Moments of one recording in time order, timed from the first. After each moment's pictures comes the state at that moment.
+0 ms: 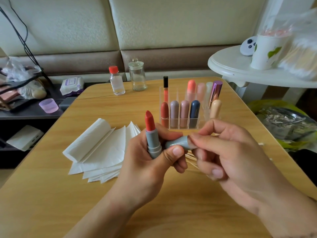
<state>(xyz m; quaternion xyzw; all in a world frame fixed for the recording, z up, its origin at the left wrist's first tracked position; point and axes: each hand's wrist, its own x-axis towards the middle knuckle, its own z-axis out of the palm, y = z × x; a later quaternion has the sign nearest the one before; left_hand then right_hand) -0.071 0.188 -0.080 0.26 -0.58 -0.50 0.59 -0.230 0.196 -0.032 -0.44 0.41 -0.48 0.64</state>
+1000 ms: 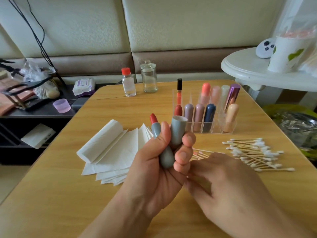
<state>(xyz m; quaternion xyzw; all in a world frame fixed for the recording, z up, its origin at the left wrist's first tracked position) -0.065 0.183 -0.067 0.03 -0.23 -0.84 0.50 -0.217 0.201 -0.080 -0.84 0.44 -0.30 0.00</state>
